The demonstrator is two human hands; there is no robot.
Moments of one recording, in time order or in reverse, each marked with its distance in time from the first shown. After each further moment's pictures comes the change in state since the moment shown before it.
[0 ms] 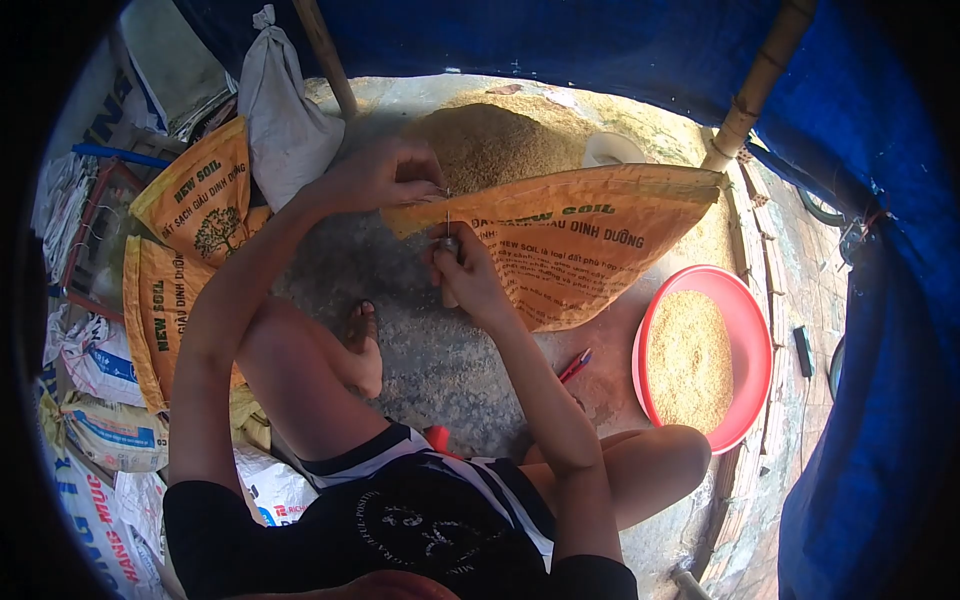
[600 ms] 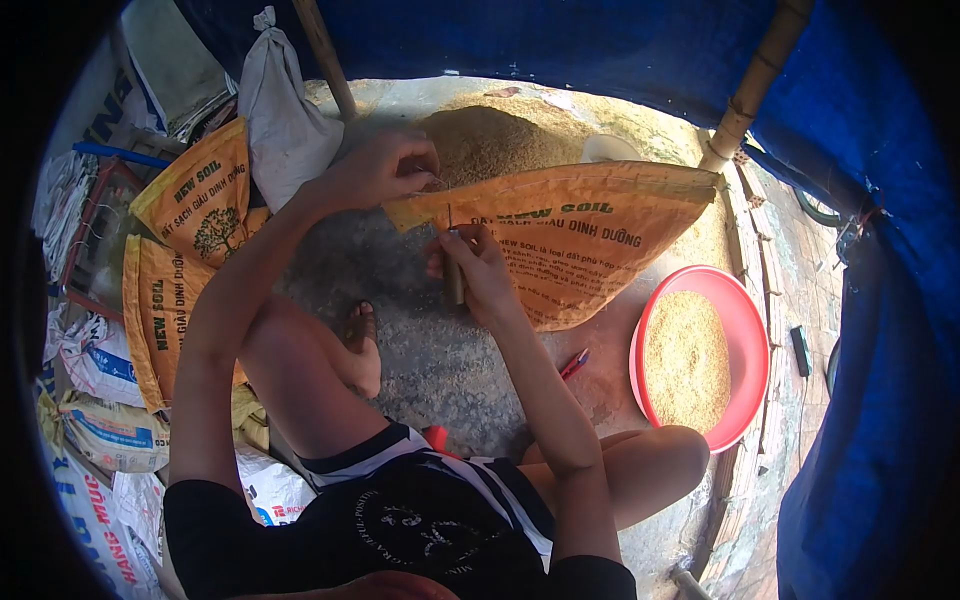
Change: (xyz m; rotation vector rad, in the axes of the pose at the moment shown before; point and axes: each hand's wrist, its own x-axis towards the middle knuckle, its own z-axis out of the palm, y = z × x) left_hand 0.001 0.005 -0.003 0.162 0.127 0.139; right_hand 0.000 0.000 -0.007 0.360 0.104 0.071
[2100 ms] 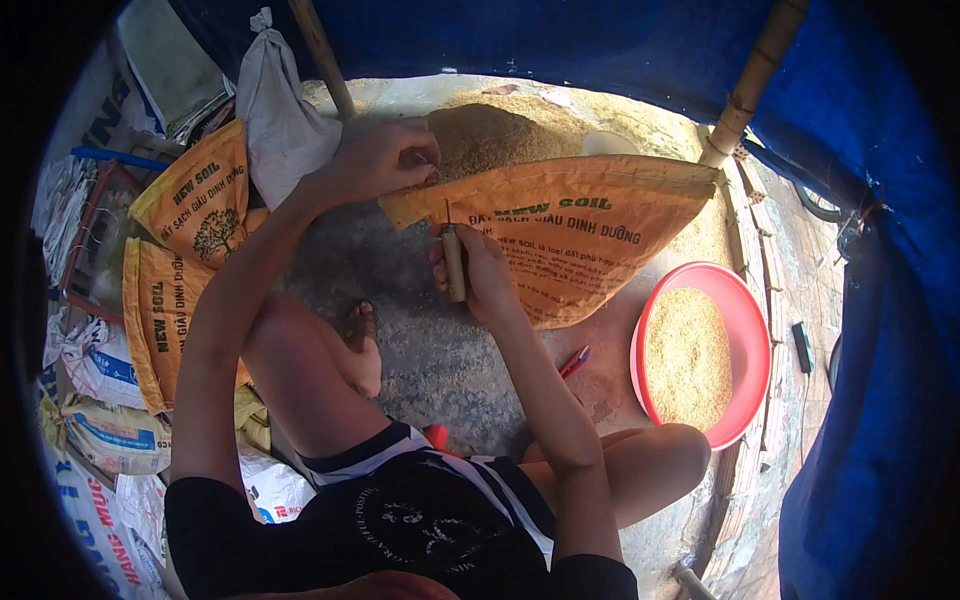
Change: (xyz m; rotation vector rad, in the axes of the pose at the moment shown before) left_hand 0.009 -0.002 0.000 0.135 0.086 0.031; right_hand -0.007 -0.014 0.007 0.007 0.026 0.114
